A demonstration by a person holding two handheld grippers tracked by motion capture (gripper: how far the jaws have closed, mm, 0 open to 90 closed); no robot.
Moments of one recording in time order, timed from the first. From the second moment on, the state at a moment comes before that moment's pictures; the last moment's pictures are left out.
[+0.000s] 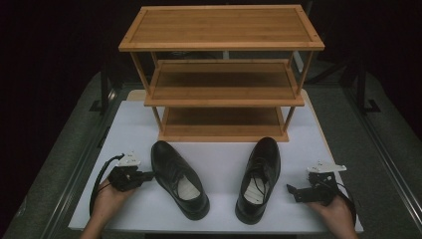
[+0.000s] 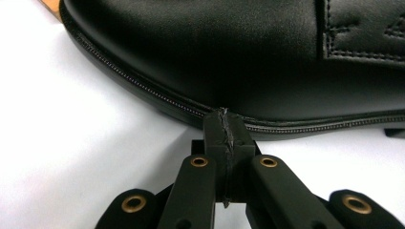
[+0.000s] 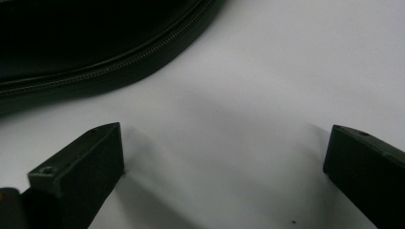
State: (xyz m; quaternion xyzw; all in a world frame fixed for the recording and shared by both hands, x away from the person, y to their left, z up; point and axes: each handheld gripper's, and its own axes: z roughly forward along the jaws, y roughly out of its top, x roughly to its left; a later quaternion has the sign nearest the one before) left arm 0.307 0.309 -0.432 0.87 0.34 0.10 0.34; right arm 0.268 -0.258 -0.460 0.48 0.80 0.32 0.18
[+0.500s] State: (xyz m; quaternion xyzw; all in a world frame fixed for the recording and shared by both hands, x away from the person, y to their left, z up) left arm 0.326 0.292 -0.431 0.87 0.33 0.10 0.34; right arm 0.269 -0.258 -0.460 0.48 0.80 0.32 0.18
